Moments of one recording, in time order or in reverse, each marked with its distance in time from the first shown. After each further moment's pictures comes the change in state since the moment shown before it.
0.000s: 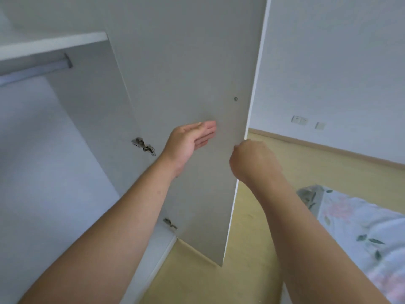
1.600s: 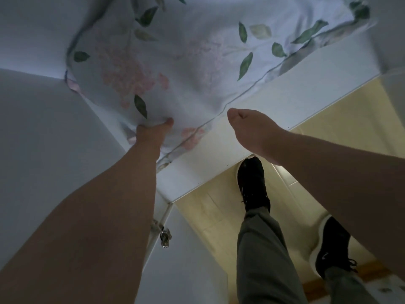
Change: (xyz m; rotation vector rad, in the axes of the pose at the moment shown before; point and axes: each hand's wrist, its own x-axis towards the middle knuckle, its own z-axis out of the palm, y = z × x) left_hand -0.266 -0.870 -0.679 0.121 0.983 -1.601; right_hand -0.094 -0.259 0.965 0.025 -1.377 0.035
